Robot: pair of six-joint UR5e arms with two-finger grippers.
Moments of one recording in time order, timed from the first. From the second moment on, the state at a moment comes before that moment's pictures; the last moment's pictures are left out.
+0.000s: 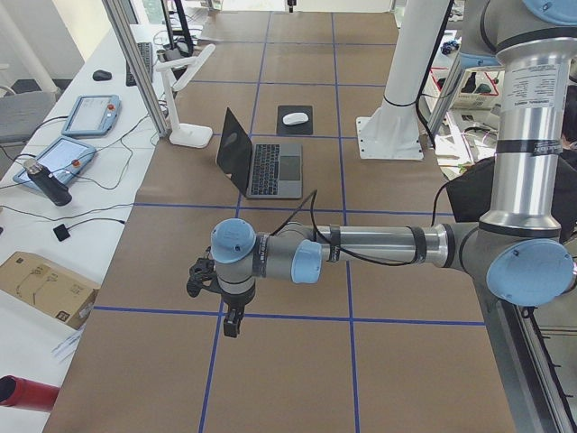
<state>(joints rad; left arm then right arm) -1.58 -1.56 -1.56 -1.69 -2.27 0.07 1.55 -1.68 1.67 -1.59 2.38 0.19</state>
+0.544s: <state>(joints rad) -1.58 -1.57 -1.57 -1.68 -2.27 0.07 1.55 -1.66 1.70 -1.65 2.39 0.19</state>
